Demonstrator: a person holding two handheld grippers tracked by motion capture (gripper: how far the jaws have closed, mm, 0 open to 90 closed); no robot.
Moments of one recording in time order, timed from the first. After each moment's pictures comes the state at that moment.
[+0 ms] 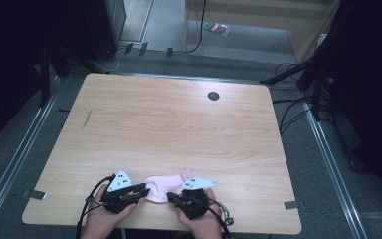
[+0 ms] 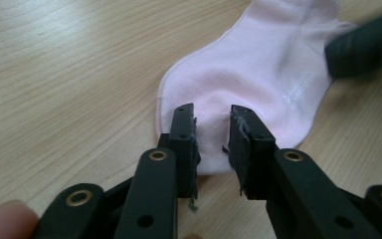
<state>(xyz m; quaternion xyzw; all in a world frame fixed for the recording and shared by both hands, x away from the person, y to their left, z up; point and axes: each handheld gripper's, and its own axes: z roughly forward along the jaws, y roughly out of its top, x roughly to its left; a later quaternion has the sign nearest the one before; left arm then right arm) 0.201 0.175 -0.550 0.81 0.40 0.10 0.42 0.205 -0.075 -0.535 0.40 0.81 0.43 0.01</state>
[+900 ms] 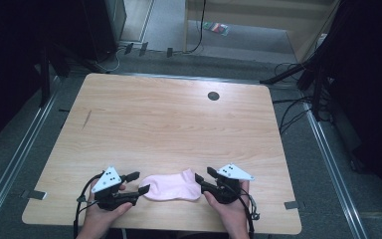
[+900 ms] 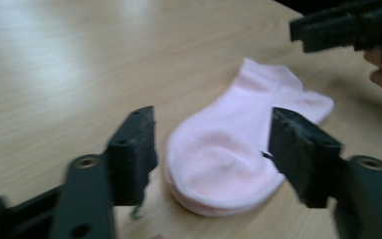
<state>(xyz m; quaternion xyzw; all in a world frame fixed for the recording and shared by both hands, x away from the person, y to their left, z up) 0.201 0.195 -0.538 0.75 0.39 0.13 0.52 0.237 -0.150 -0.526 0.45 0.74 0.48 0.13</state>
